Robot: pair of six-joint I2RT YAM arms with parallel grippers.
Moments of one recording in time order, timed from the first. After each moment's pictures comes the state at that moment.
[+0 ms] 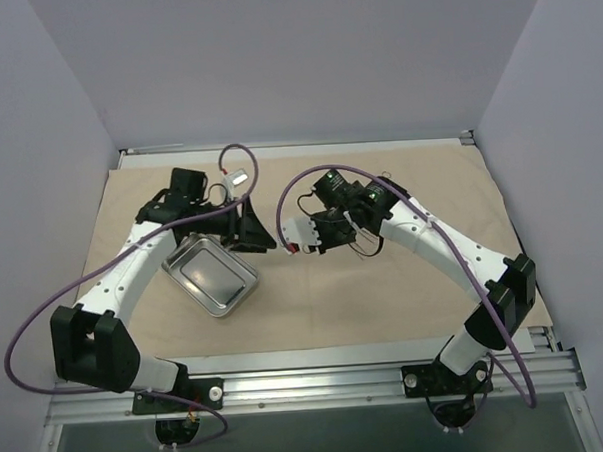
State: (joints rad) left arm -0.33 1.44 1.22 -0.69 0.98 -0.43; right arm 0.78 1.59 1.55 -1.05 -0.11 -1.11
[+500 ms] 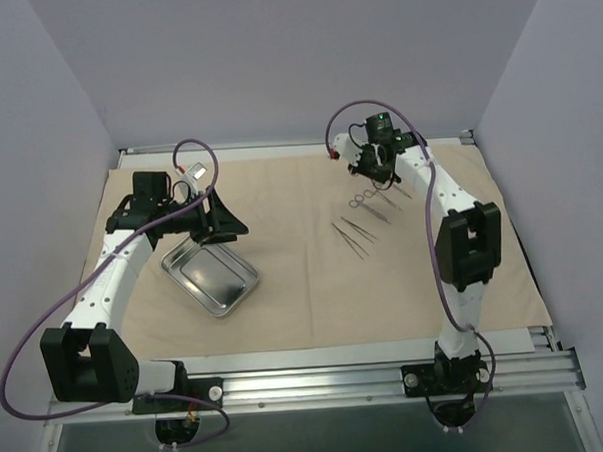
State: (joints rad) left arm -0.10 1.34 1.17 -0.68 0.86 -0.47; right arm 0.30 1.91 1.73 -0.80 -0.03 -0.94
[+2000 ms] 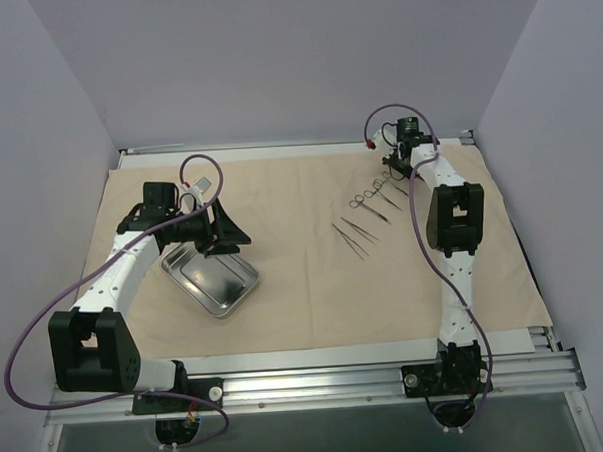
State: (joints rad) left arm -0.09 1.40 1.07 -0.61 0.86 -0.50; right arm 0.05 2.45 2.10 -0.63 0.12 -0.86
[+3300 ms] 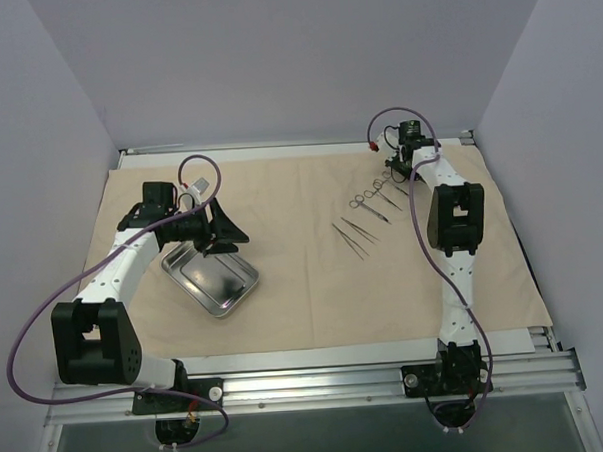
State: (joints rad) left arm -0.07 1.44 1.07 -0.60 0.87 -0.50; right arm 0.03 2.47 2.08 -0.60 0.14 -0.85
